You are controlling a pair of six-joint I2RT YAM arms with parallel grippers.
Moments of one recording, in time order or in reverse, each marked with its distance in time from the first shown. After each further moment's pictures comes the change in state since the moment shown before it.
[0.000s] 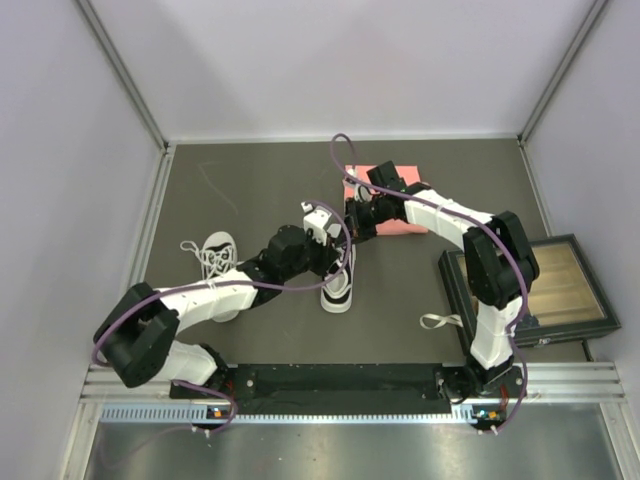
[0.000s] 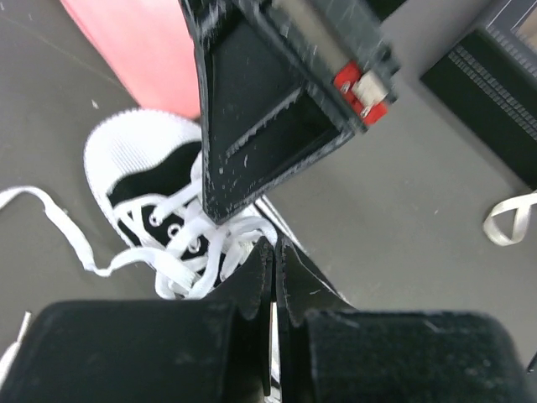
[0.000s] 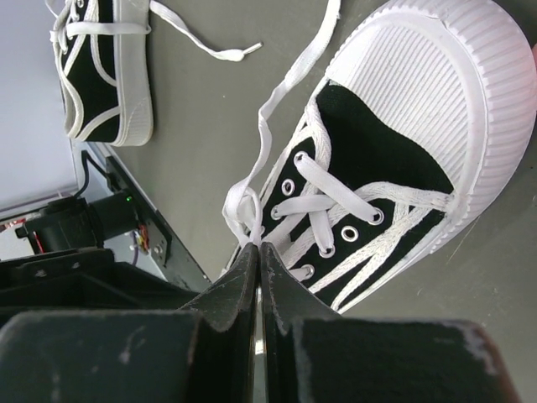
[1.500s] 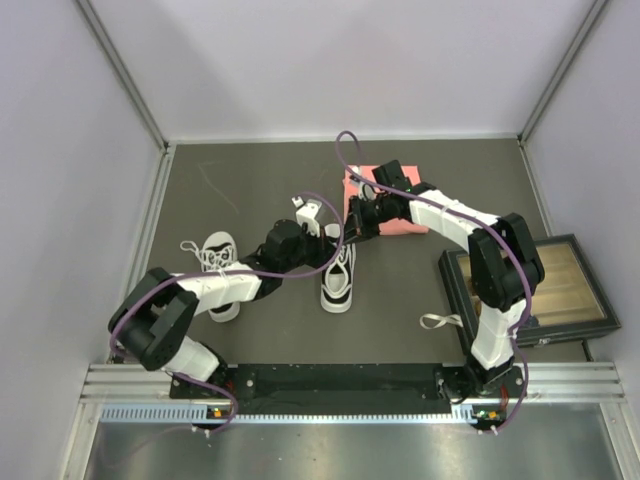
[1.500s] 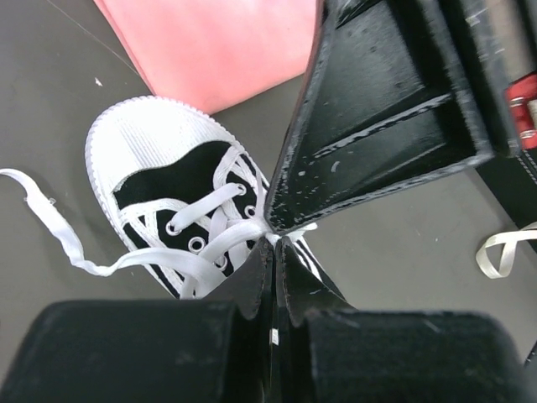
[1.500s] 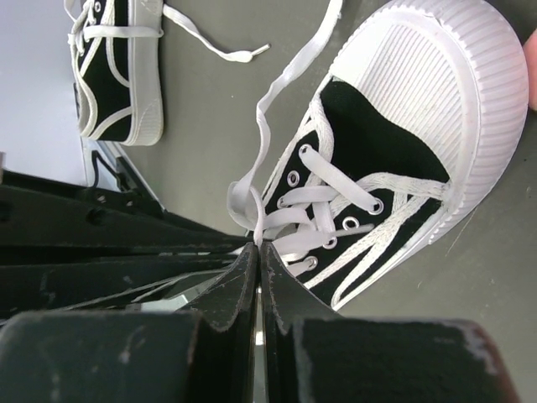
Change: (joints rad) left arm 0.090 0.104 -0.009 0.109 0.080 -0.133; right arm -0.018 -0.029 -0.026 0.018 -0.023 0.007
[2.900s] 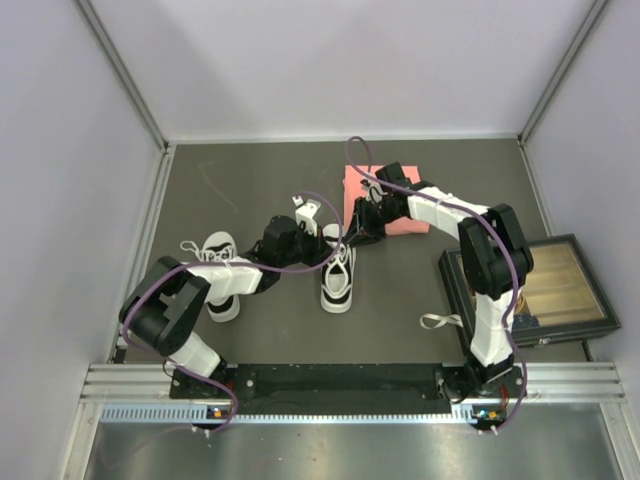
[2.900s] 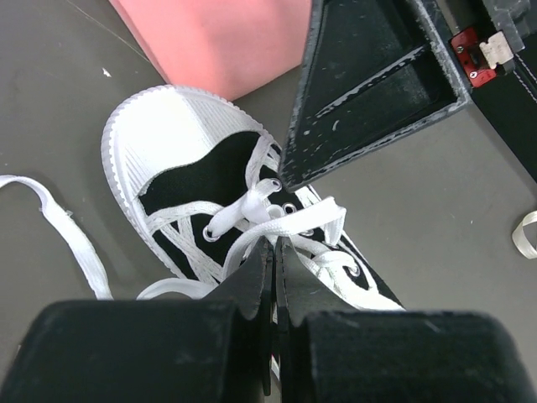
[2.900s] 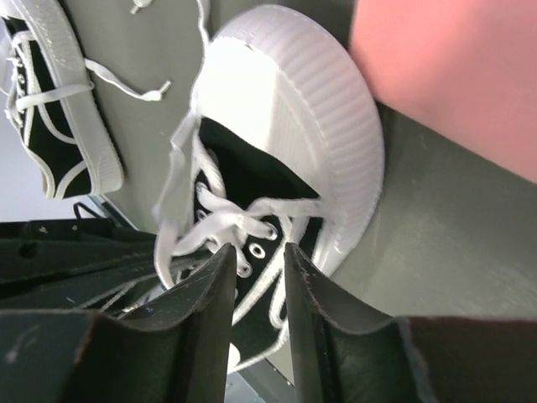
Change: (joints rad) left arm 0.071 0.101 0.005 0.051 0.127 0.079; right arm -0.050 0.102 0.034 -0.055 0.089 0.089
